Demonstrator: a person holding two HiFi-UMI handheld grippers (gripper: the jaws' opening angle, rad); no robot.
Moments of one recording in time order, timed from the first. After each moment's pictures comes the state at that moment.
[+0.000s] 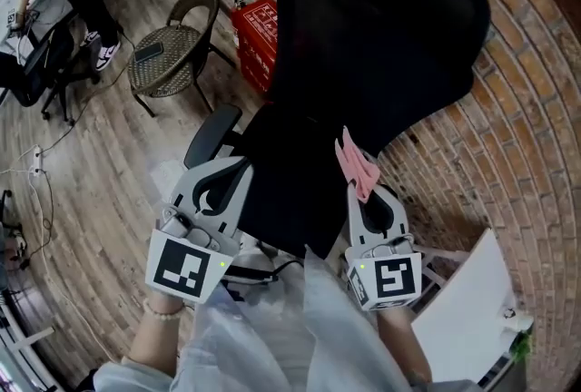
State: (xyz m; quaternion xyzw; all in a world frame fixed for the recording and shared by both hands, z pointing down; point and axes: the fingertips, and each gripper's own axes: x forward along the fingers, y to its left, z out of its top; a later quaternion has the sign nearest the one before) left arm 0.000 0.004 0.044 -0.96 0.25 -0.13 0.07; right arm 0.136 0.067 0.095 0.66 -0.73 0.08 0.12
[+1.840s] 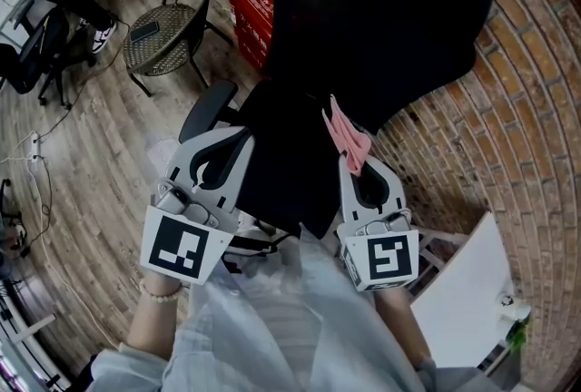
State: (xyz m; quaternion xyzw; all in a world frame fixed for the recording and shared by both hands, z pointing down) left arm 0.010 0.010 0.039 -0.96 0.25 -0.13 0.09; right arm 0.126 0.064 0.086 0.65 -0.74 0.06 0.14
